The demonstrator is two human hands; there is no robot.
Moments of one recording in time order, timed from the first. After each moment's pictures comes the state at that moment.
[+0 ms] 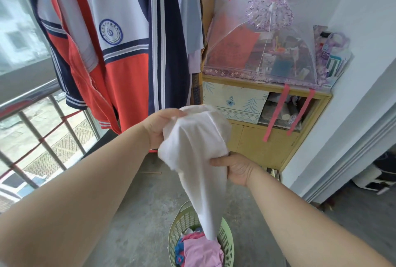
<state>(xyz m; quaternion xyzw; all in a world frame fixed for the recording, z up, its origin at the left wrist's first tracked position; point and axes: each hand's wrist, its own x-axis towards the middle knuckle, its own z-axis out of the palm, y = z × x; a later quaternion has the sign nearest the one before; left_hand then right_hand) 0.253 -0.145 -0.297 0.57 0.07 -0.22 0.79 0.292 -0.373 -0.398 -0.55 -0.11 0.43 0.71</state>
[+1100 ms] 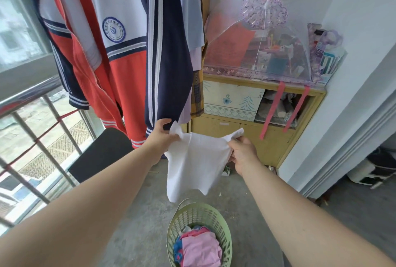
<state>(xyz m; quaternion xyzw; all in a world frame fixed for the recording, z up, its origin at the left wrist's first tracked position) 0.258 -0.152 -0.365 0.75 0.22 0.02 0.62 0.313 -0.374 -0.407 -0.64 0.15 0.09 0.74</state>
